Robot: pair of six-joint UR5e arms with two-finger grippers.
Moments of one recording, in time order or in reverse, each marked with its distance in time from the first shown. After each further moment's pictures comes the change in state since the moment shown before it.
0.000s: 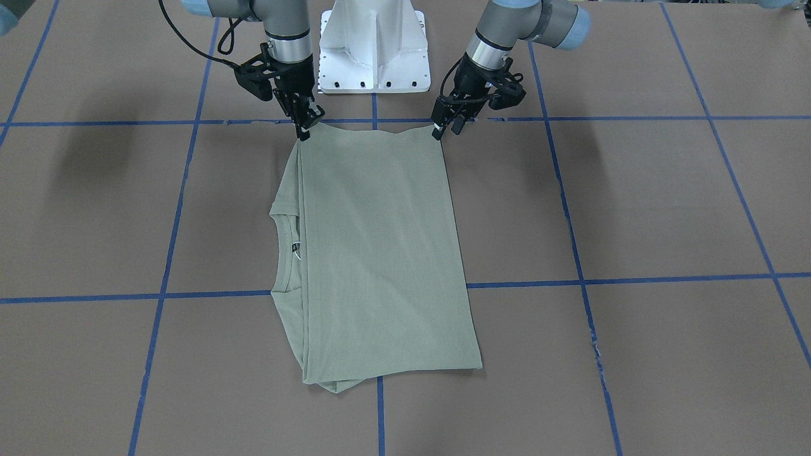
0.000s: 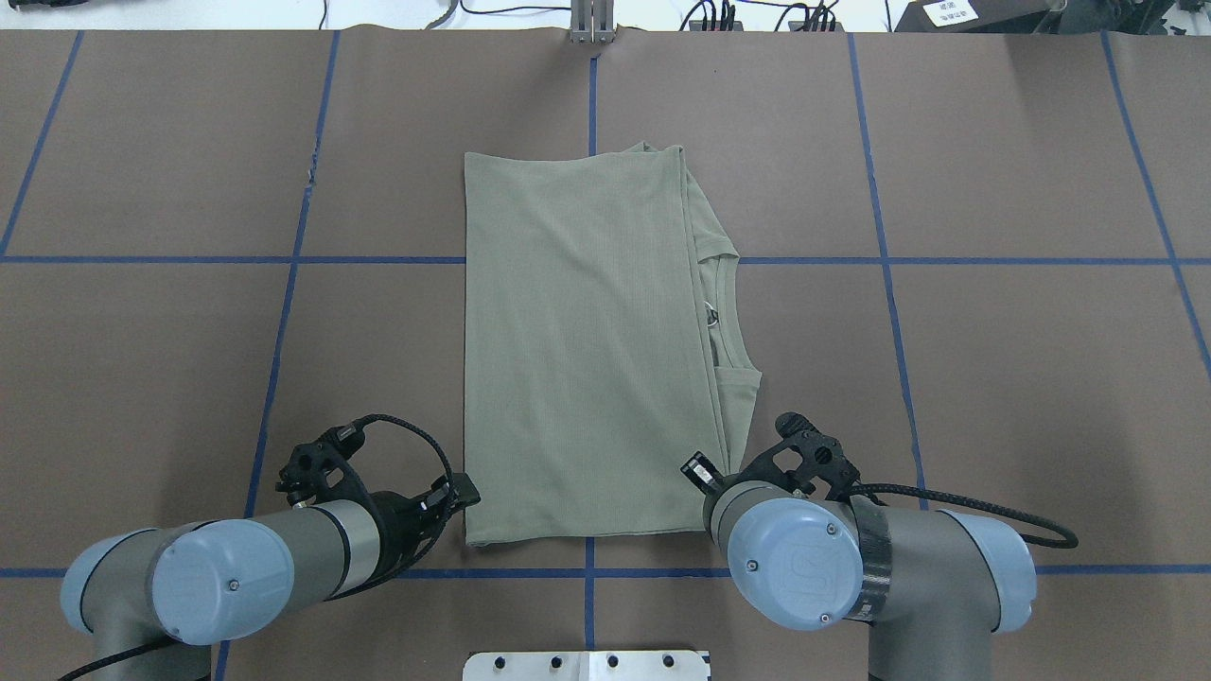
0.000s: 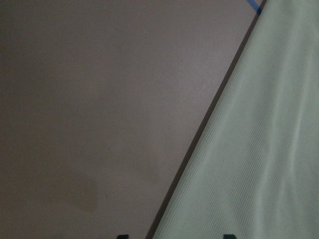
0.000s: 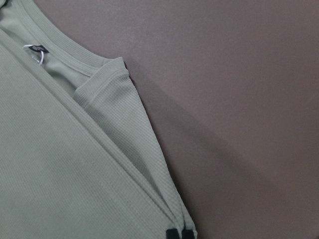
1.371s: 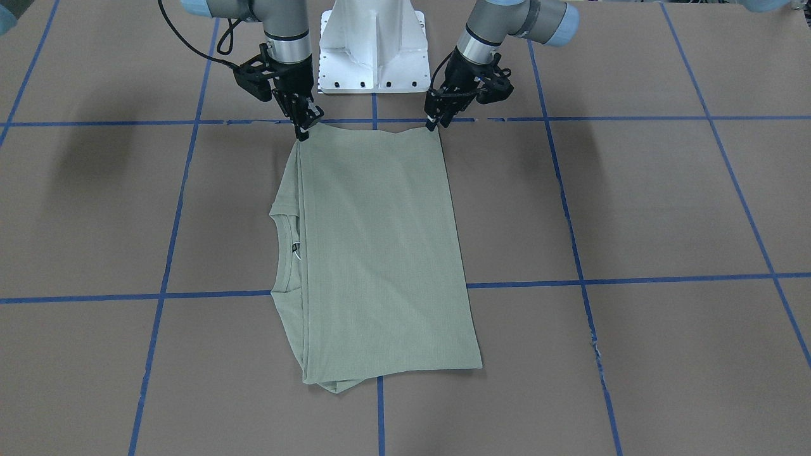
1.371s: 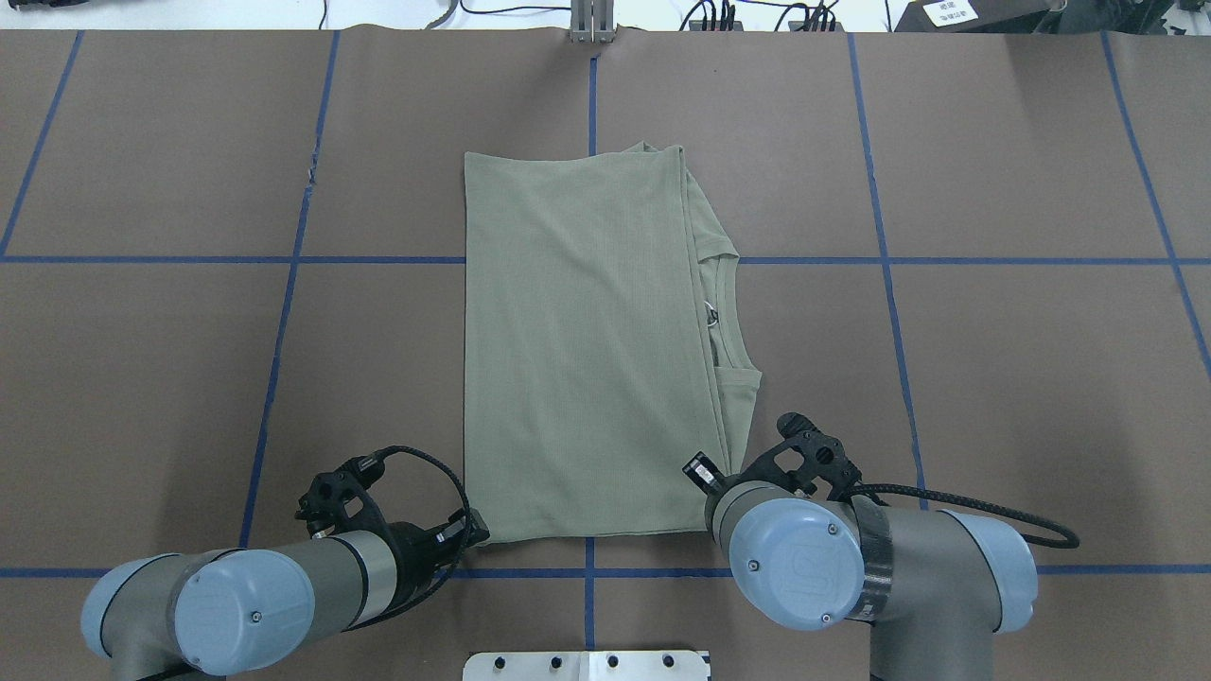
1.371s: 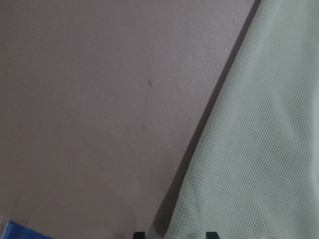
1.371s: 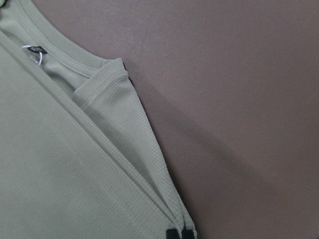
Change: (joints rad) left arm 0.039 -0.025 0.021 0.002 0.000 0.001; right arm 0.000 -0.003 0.000 0.000 -0.001 0.000
